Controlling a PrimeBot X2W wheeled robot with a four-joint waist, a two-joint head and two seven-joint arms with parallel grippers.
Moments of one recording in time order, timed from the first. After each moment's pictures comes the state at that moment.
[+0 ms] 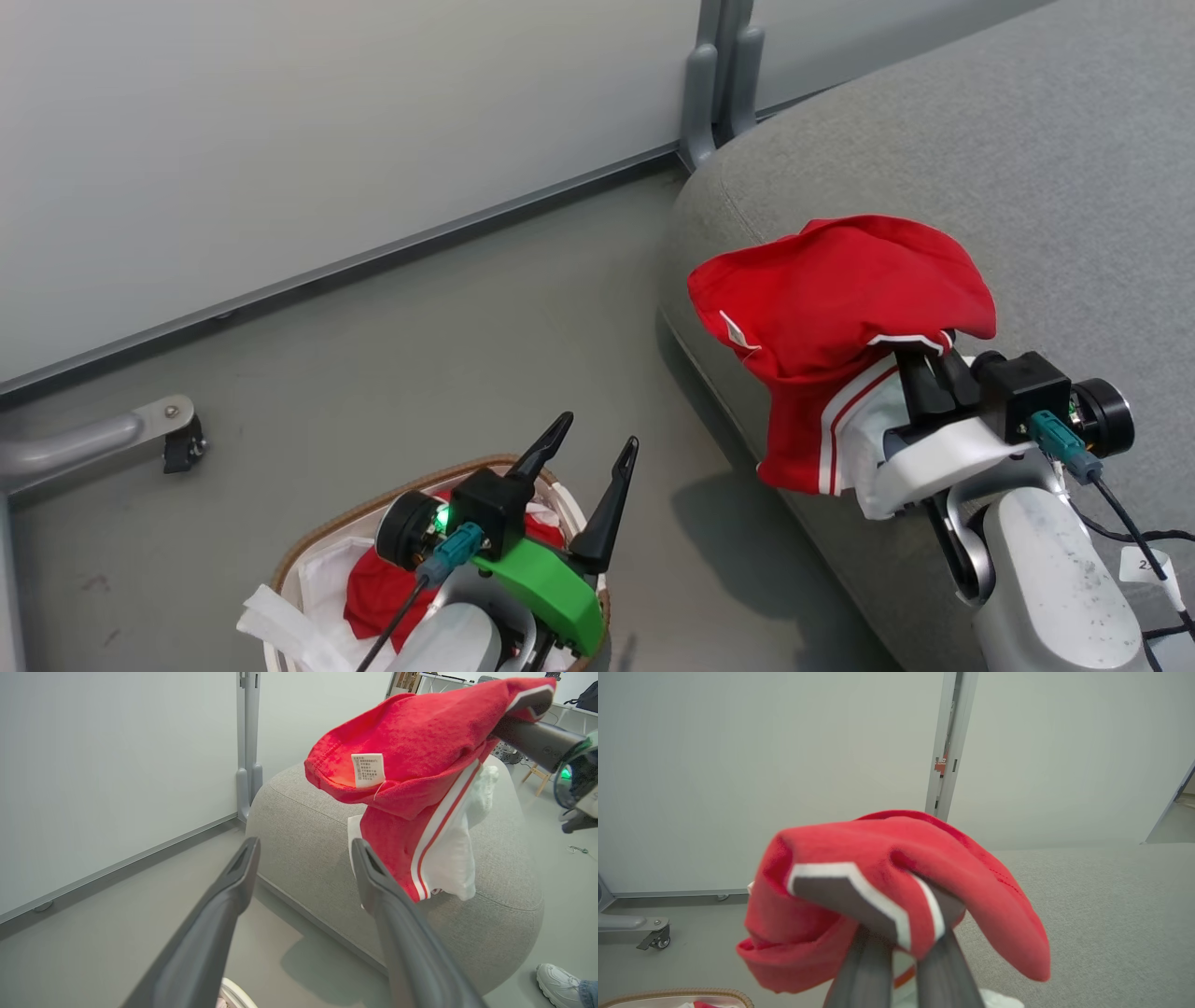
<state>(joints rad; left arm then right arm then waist) -0.29 0.05 -0.61 0.44 -0.37 -0.13 -0.26 -0.32 -0.05 0.03 0.30 0.02 0.13 -0.26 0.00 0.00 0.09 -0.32</state>
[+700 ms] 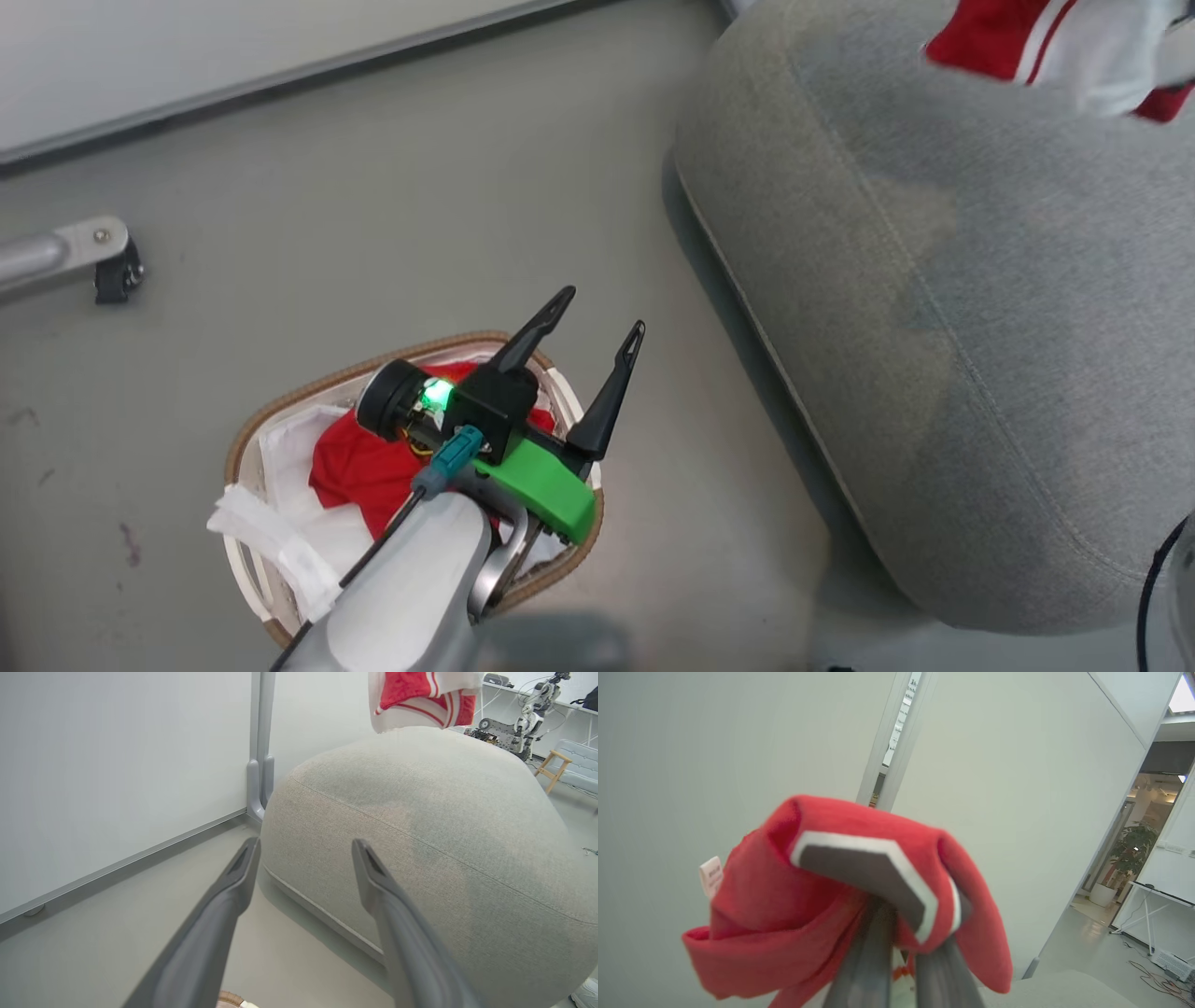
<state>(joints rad) -0.47 0.08 -0.63 0.40 -0.30 -0.13 -0.26 -0.94 -0.23 -0.20 0.40 -0.08 0.13 -0.26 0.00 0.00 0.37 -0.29</state>
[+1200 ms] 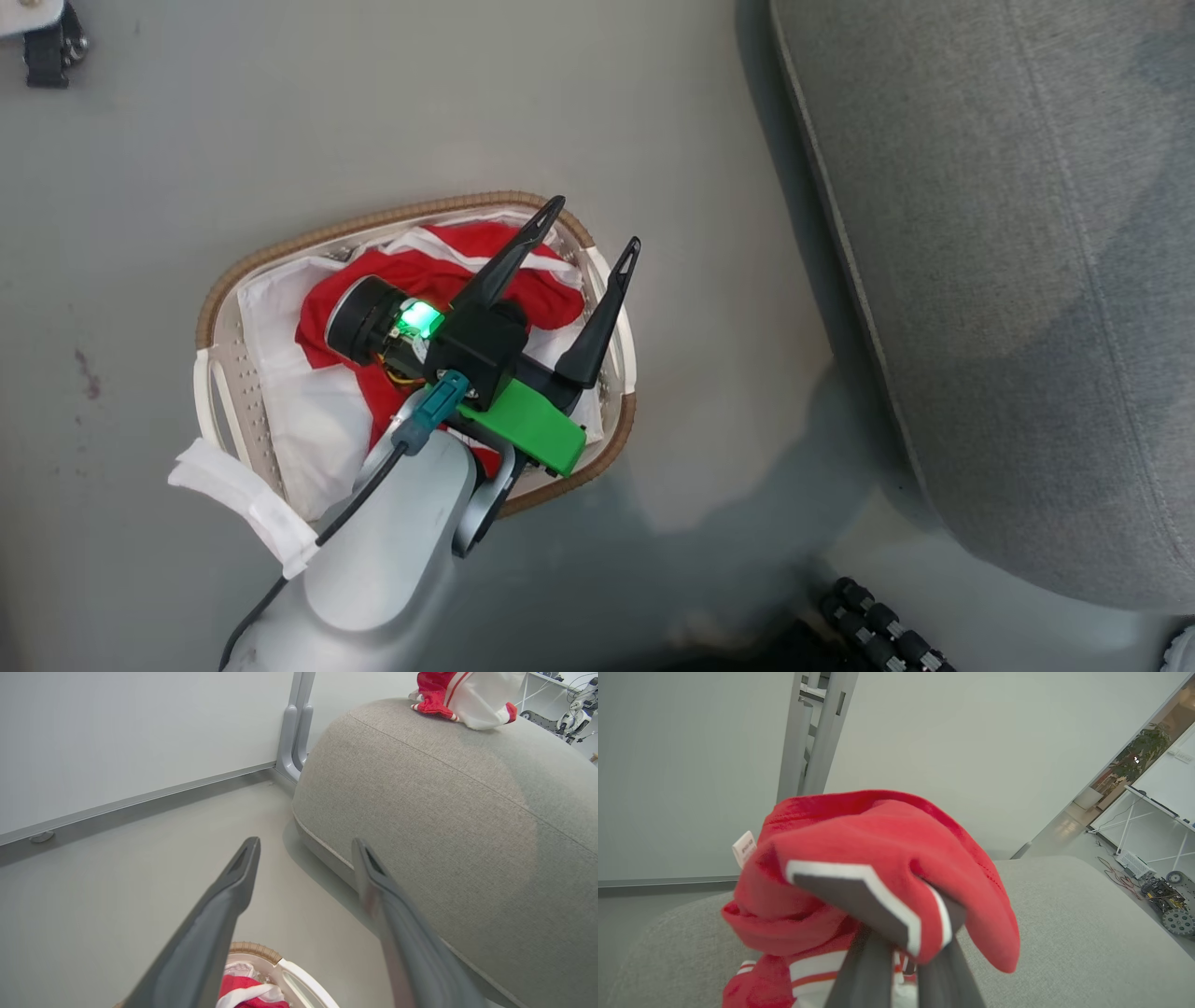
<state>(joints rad) -0.57 0.10 -0.60 0.34 -0.24 -0.12 -0.26 -1.18 -0.42 -0.35 0.84 -0.13 0.13 -0.26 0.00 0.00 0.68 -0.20</state>
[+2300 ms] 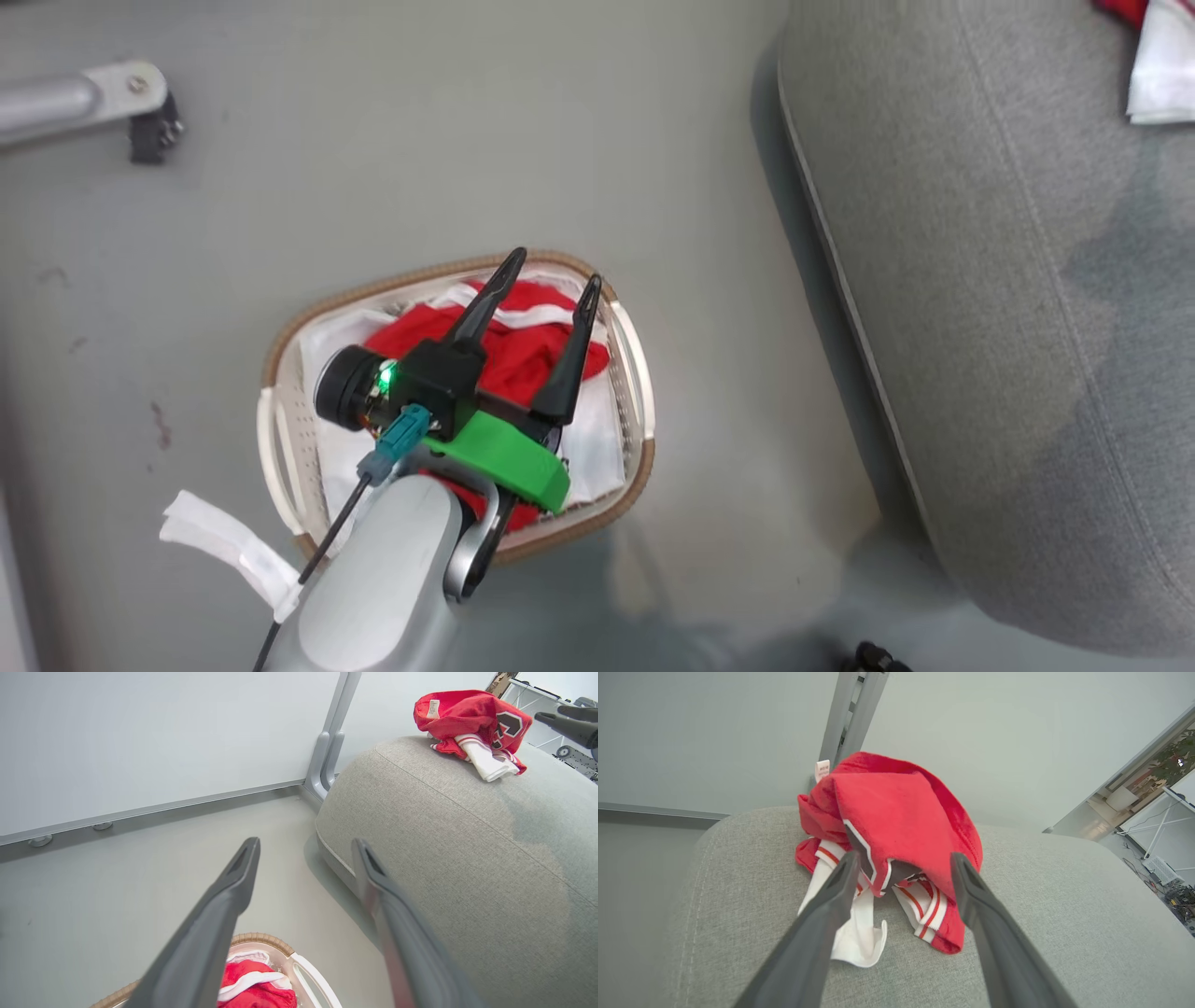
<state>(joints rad) -0.46 0.06 -0.51 0.35 -0.30 -0.12 -0.26 -0.78 -0.38 -0.29 0.66 -0.10 0.13 -0.26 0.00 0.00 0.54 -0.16</state>
